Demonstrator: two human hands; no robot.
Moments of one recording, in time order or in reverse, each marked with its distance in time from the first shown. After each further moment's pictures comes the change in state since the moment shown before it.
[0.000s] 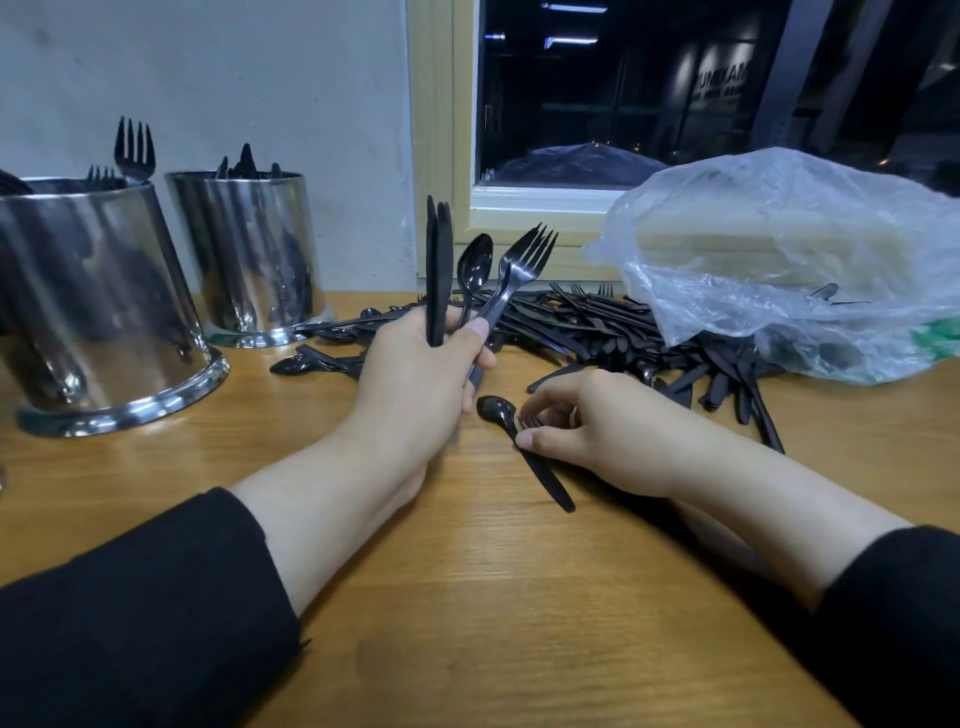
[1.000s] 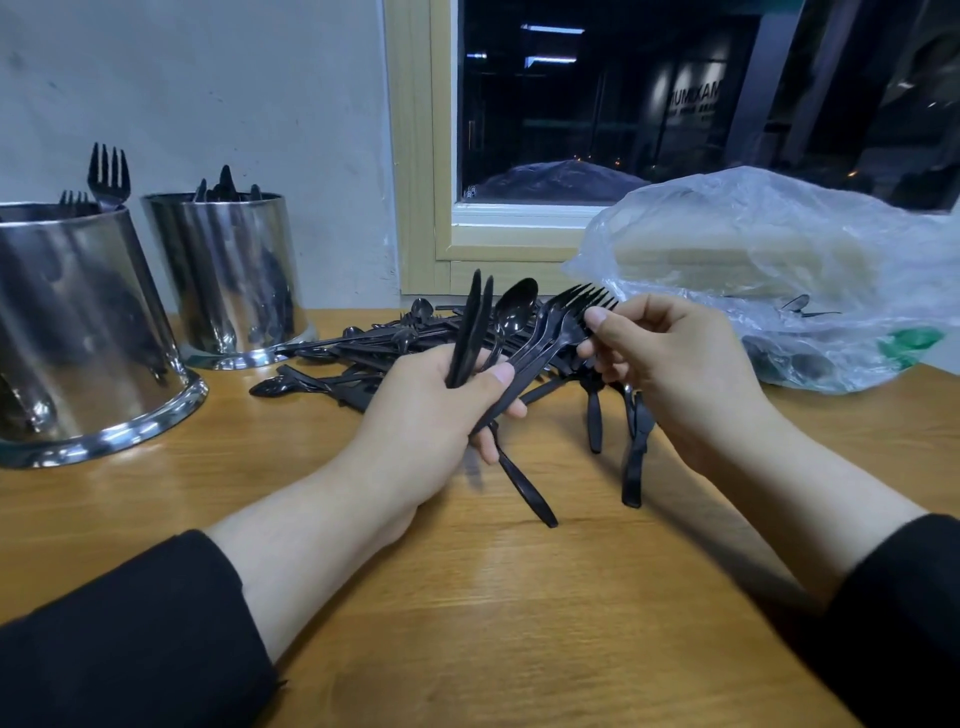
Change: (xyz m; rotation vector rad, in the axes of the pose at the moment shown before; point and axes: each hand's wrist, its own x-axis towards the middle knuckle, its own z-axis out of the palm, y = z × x) left_hand -0.011 0.006 0.004 0.078 -0.255 0.015; right_hand 0.003 0.022 -0.030 0.907 0.596 0.051
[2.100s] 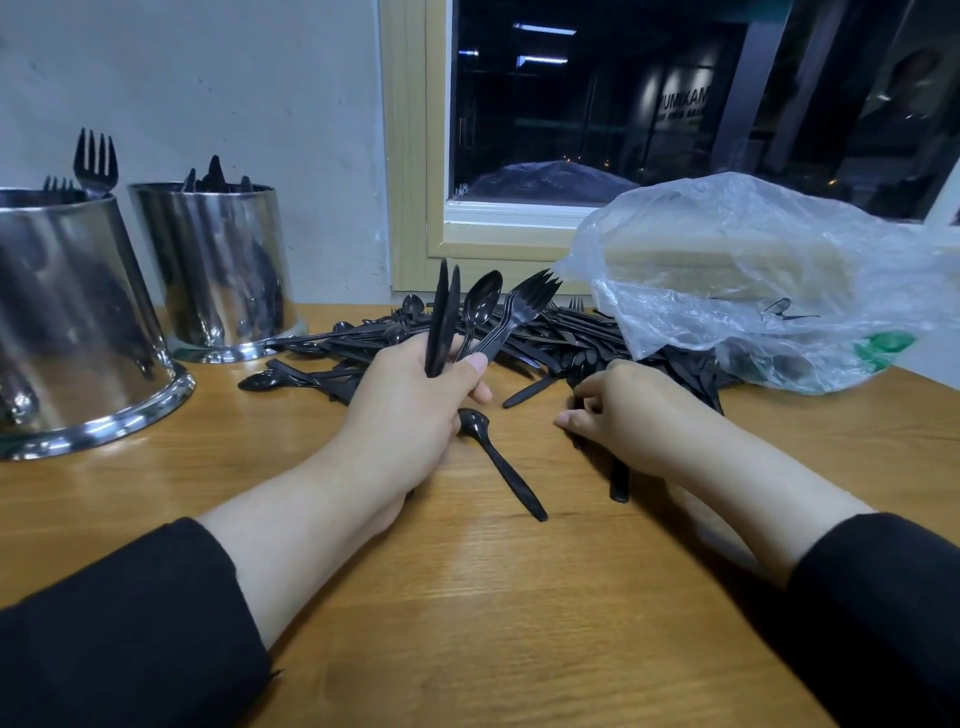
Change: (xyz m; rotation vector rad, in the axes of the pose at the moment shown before) left_hand 0.007 -0.009 -0.003 0.000 0.121 -0.028; right_hand 0.003 0.019 0.000 -1.271 -0.368 0.067
